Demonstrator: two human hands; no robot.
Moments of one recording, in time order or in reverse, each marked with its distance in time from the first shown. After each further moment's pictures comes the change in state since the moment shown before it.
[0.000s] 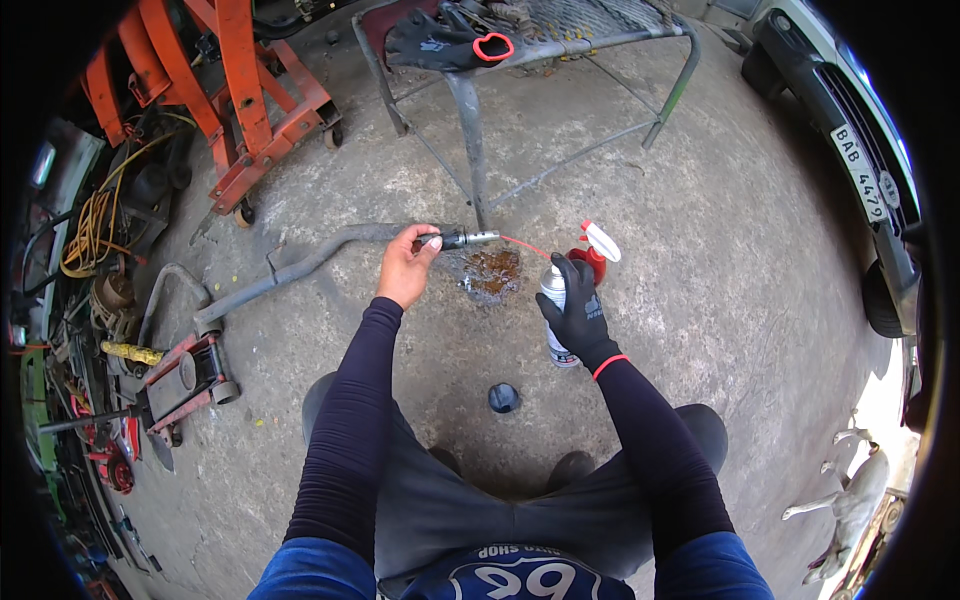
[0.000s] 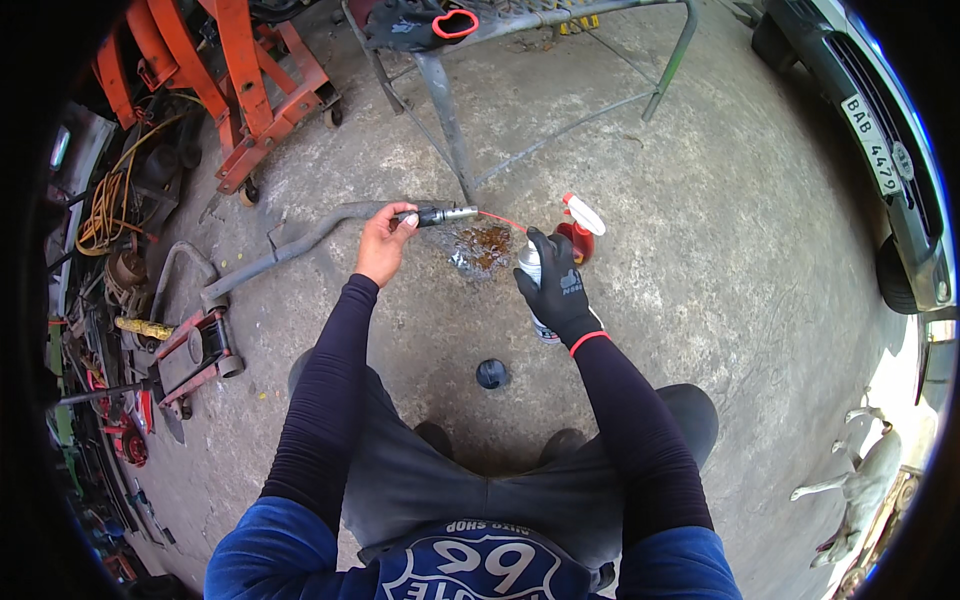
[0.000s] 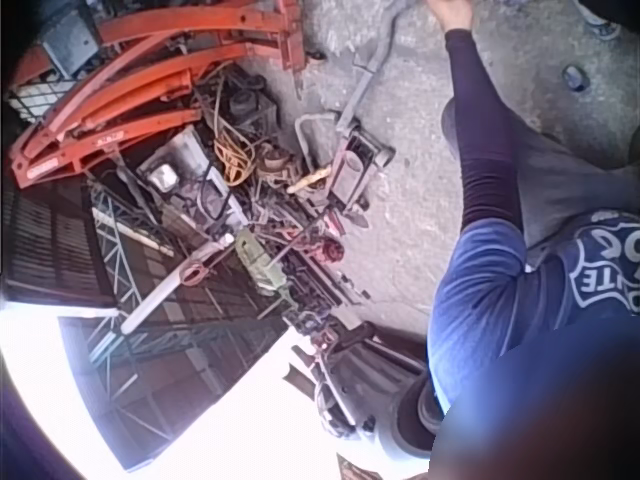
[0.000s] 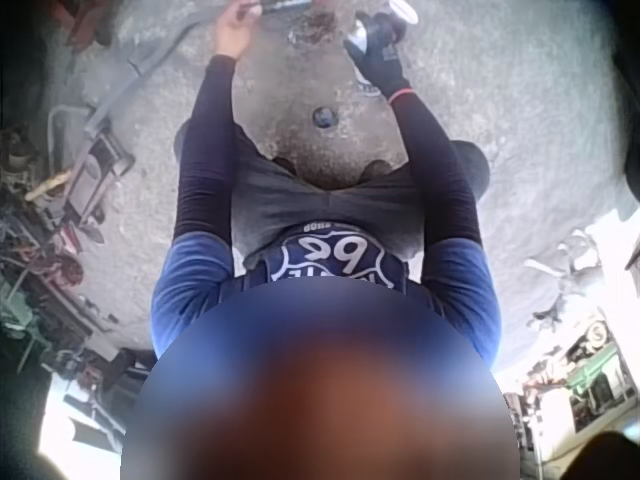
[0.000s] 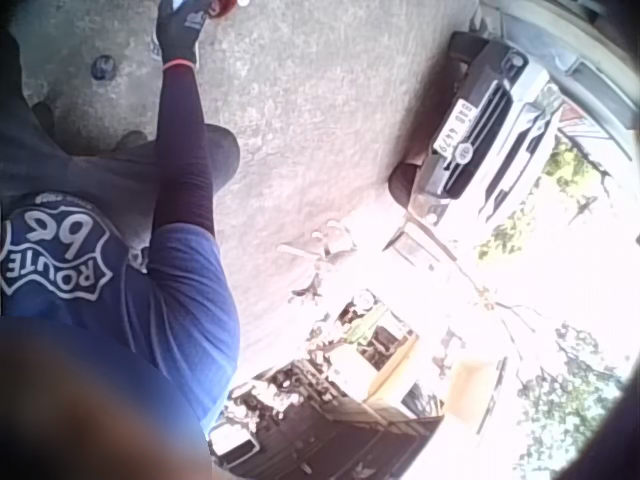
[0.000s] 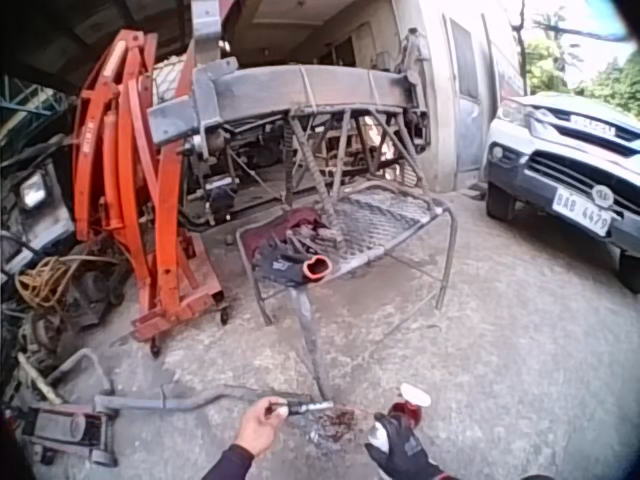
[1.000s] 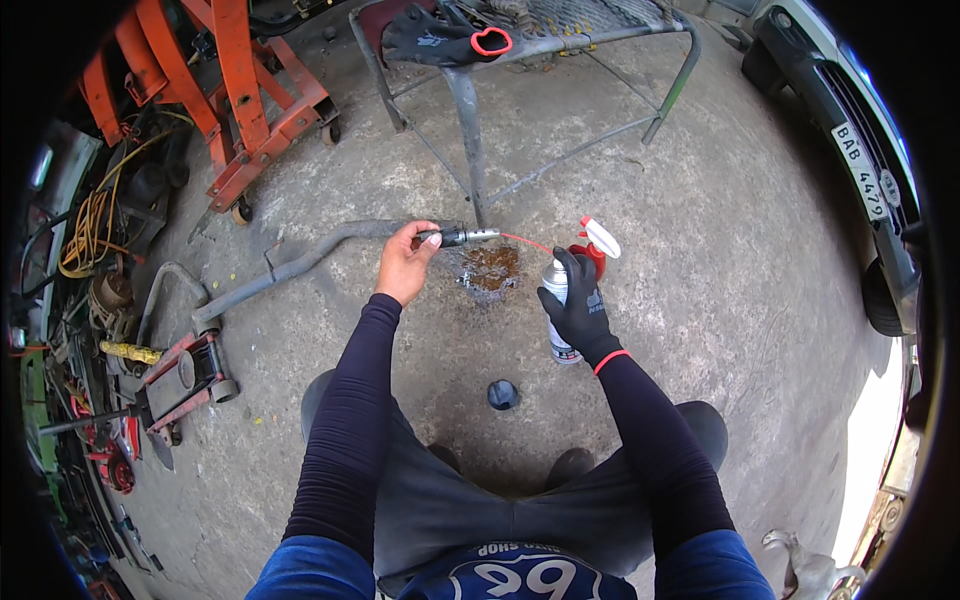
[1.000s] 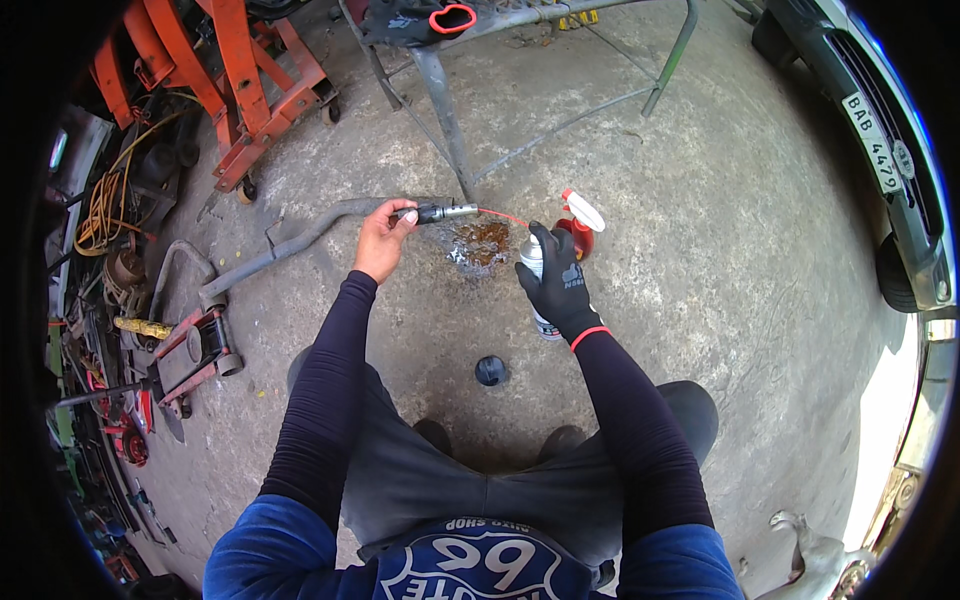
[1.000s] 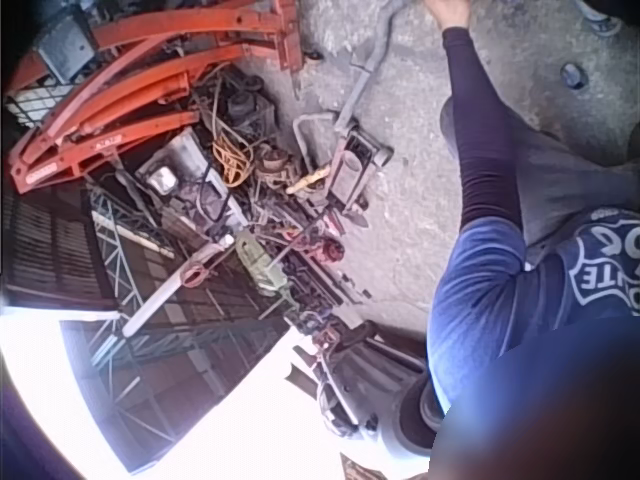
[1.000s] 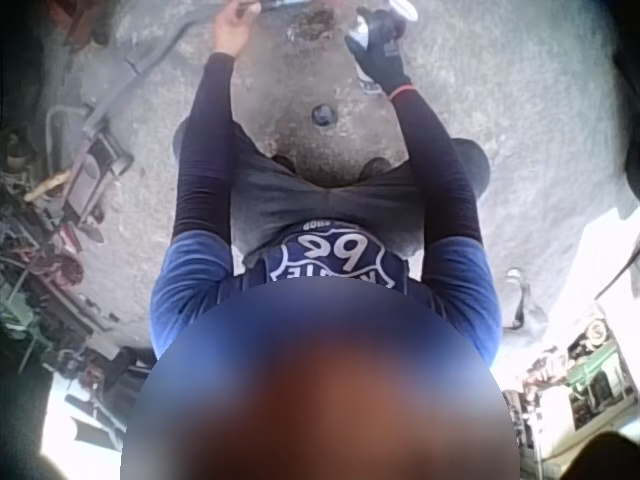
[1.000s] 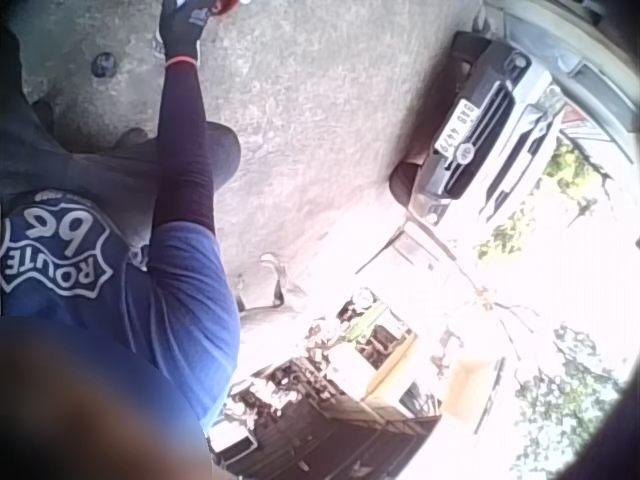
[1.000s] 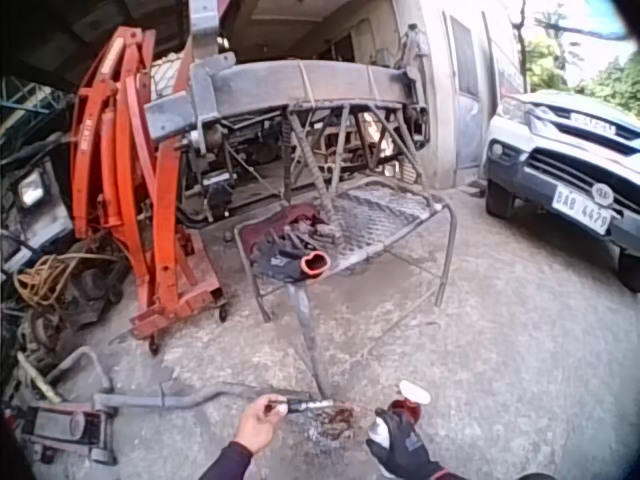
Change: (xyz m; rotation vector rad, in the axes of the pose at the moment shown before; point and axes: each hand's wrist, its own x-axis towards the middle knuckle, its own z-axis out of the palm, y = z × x) left_hand 0.001 0.002 0.002 -0.013 -0.008 0.004; right_hand 0.005 -0.004 -0.004 0.010 0.056 0.006
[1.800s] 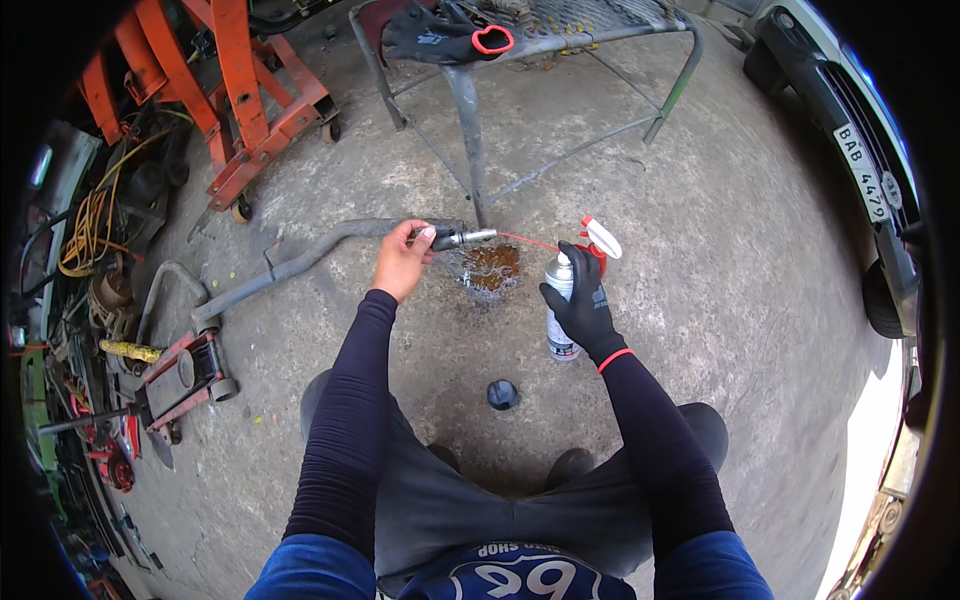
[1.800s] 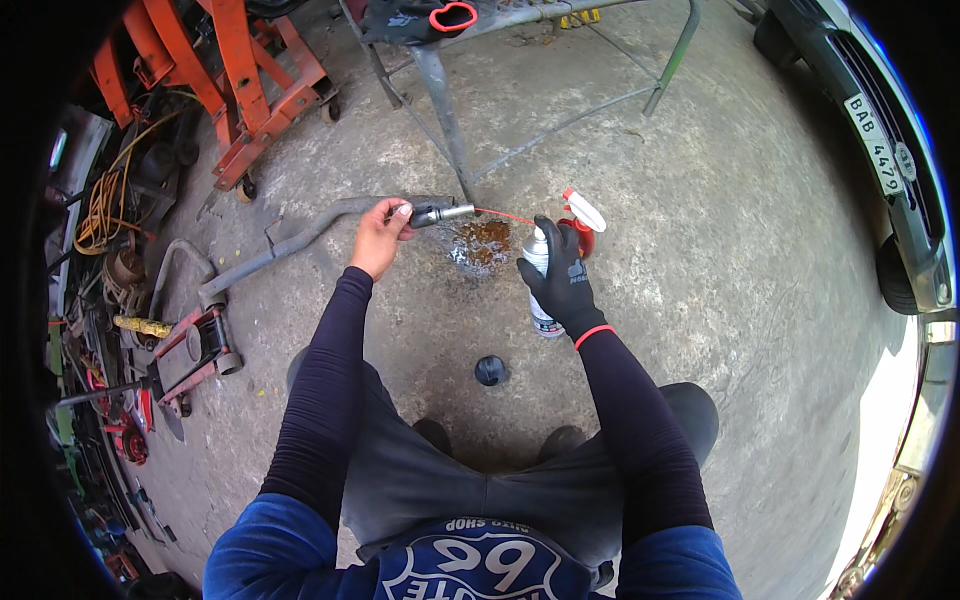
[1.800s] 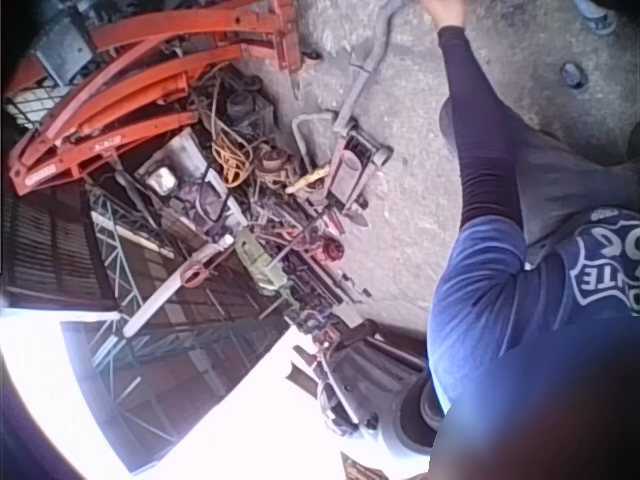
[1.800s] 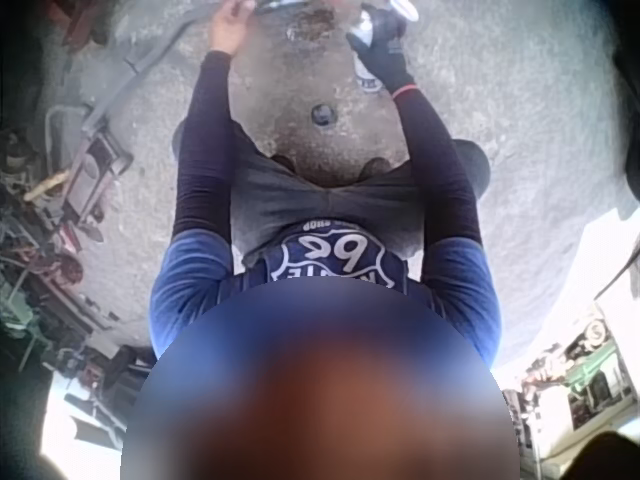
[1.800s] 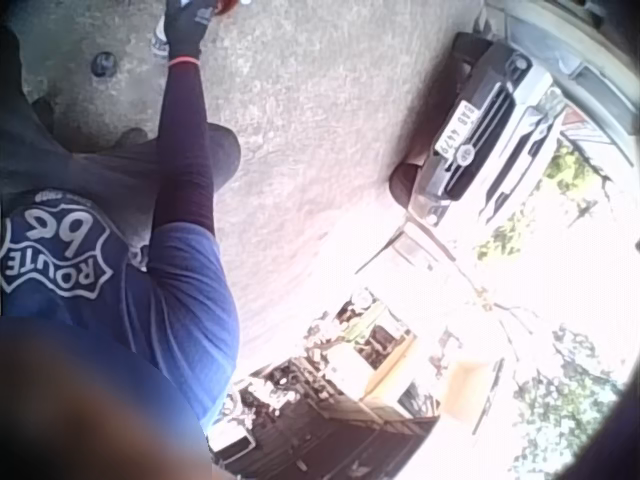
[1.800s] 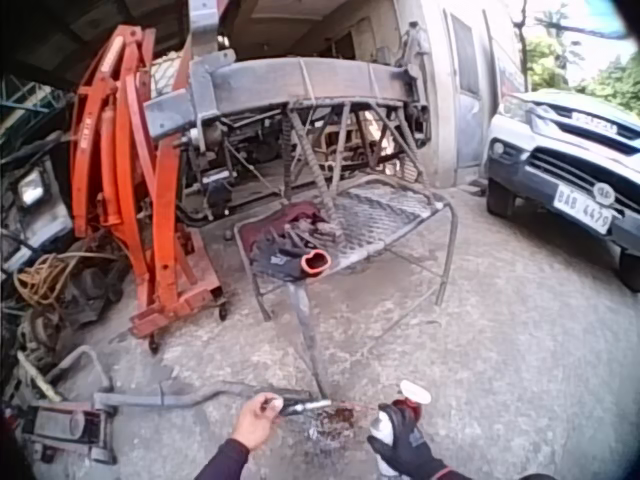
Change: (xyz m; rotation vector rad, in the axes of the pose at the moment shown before) left_hand 0.003 0.001 -0.002 -0.070 0.045 -0.096; right_hand 0.004 0.003 -0.004 0.063 -0.022 0.067
